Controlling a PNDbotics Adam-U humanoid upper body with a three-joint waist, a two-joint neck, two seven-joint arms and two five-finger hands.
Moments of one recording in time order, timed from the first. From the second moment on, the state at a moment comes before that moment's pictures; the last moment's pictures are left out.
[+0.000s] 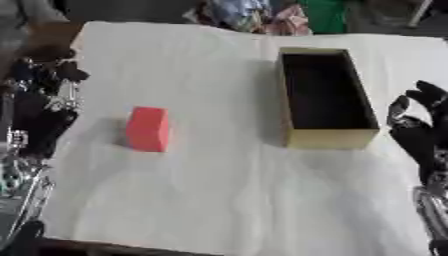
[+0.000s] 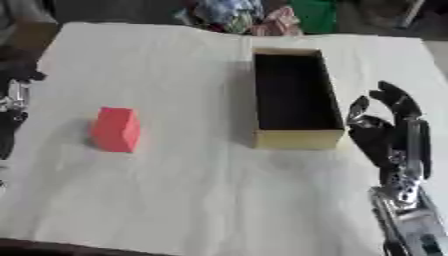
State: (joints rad) left arm -0.16 0.34 0.08 -1.94 0.20 -0.16 0.15; right arm -0.36 -0.25 0.16 -1.65 -0.09 0.06 -0.50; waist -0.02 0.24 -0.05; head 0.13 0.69
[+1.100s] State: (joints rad) left arm -0.19 0.63 -0.04 -1.95 -0.05 -0.02 -0.07; right arm -0.36 -0.25 0.17 -1.65 -0.09 0.06 -0.49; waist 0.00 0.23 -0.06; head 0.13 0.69
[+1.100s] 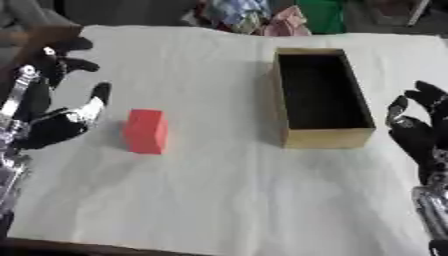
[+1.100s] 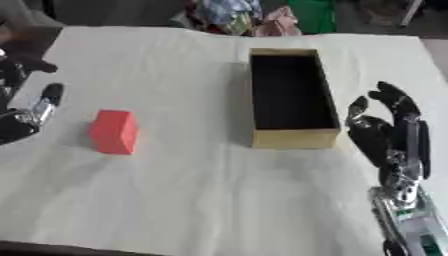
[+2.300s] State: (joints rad) left arm -0.52 0.88 -0.20 -1.64 -0.39 -0.02 -0.62; right arm -0.35 -0.25 0.17 -1.65 -0.09 0.06 -0.48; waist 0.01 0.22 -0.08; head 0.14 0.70
